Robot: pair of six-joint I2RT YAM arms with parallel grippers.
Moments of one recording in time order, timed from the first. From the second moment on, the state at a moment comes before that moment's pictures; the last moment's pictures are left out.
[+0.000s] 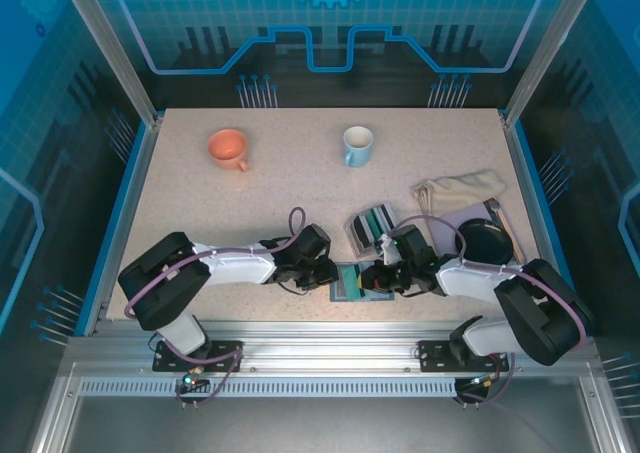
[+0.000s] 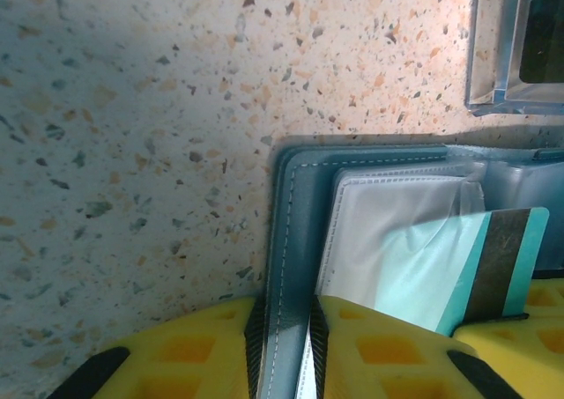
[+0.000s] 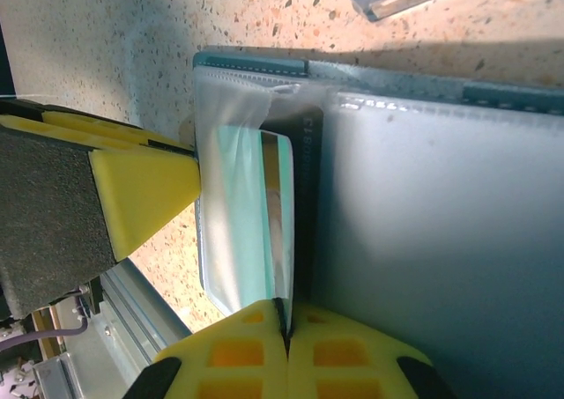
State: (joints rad) left arm -0.85 1.64 0.74 -0.13 0.20 -1.13; right arm 0.55 1.35 0.38 0.00 -0.59 0.73
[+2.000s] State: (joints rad) left arm -0.85 1.64 0.75 -0.13 0.20 -1.11; right arm 0.62 1.37 0.49 -0.15 -0.45 0.68
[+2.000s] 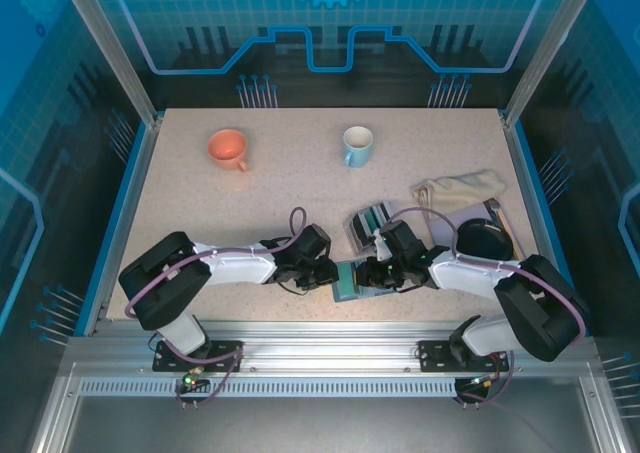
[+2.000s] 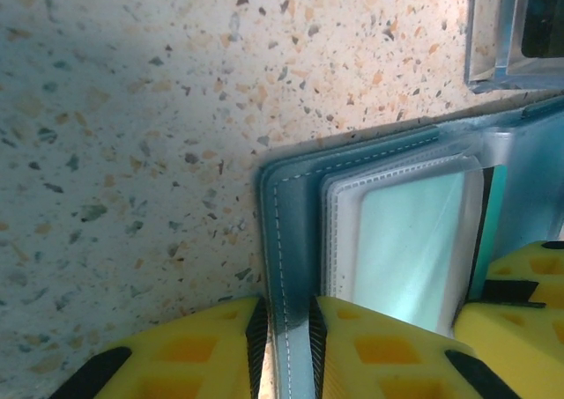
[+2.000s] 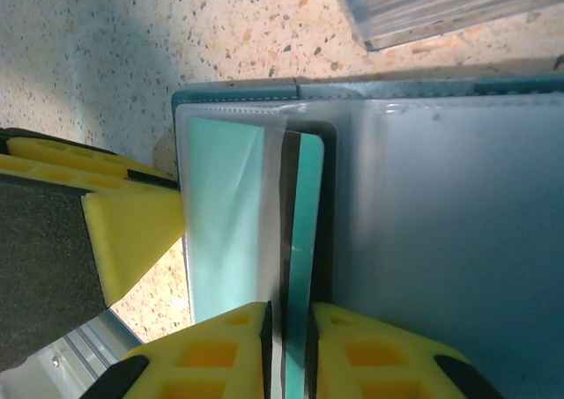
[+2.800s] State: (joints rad) left arm -0.81 1.56 0.70 -0.15 0.22 -1.08; right arm 0.70 1.29 0.51 -0.28 -0.34 0.74
